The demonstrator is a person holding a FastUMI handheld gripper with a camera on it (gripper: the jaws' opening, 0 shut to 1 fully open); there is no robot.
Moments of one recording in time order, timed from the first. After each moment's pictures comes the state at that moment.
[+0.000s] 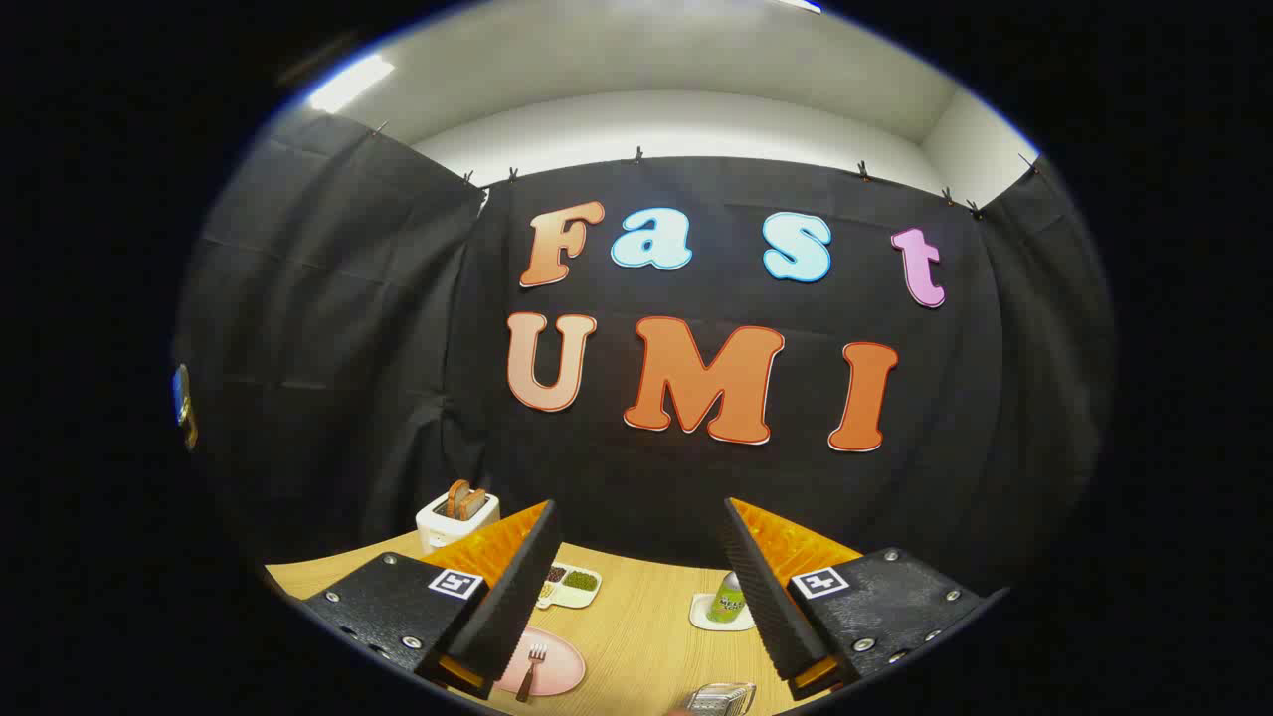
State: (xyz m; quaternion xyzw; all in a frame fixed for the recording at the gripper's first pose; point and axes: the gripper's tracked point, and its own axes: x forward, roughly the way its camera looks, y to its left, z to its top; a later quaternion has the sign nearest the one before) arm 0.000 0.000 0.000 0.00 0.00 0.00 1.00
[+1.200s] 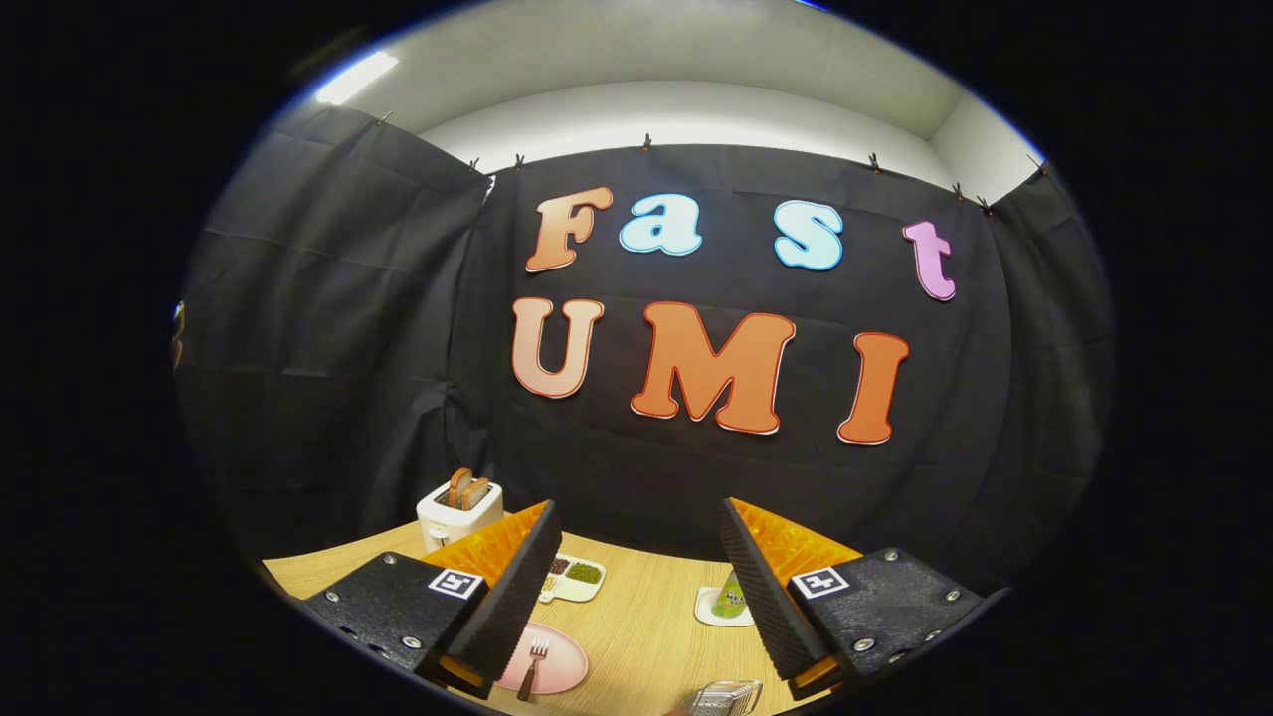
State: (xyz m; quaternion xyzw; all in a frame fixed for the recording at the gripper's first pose) arm 0.010 0.011 -0.015 -0.01 0.02 0.01 1.00
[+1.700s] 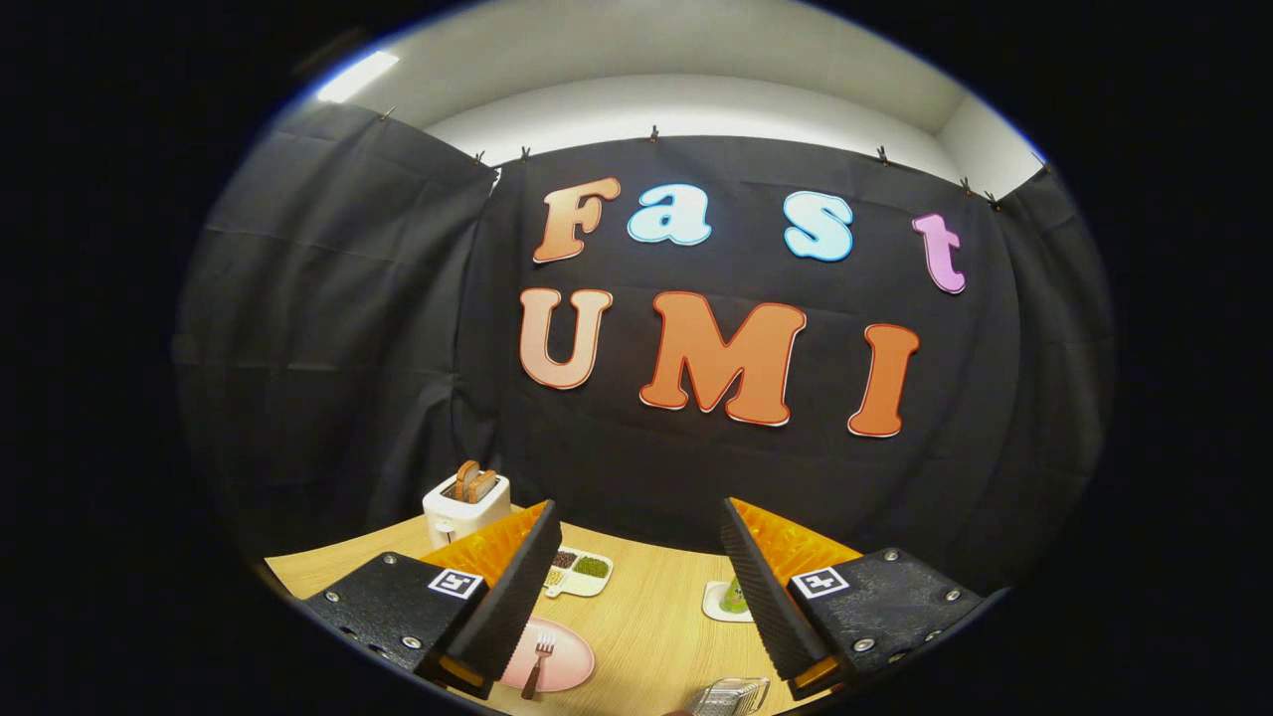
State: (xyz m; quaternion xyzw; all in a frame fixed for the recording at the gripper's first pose) arm 0.016 0.022 -0.028 0.00 0.04 0.02 1.00
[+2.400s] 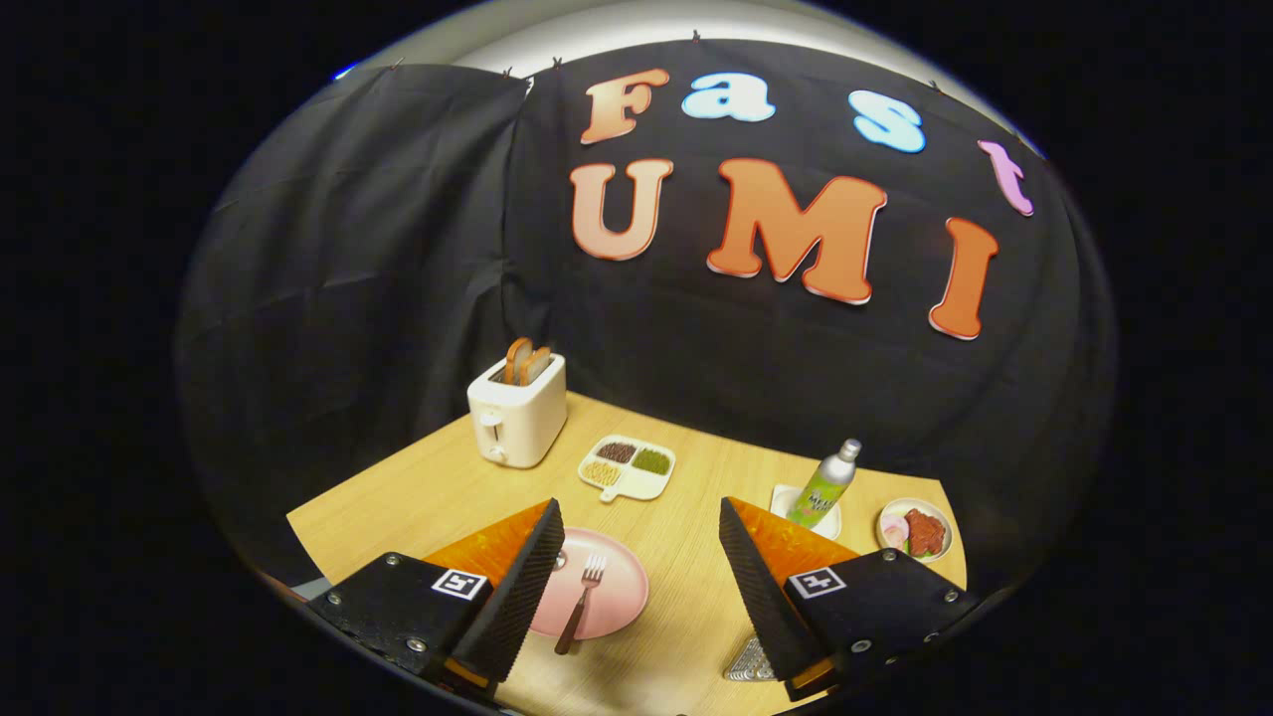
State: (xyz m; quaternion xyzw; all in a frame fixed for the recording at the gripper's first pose) arm 0.012 0.084 -0.160 -0.02 0.23 0.11 0.97
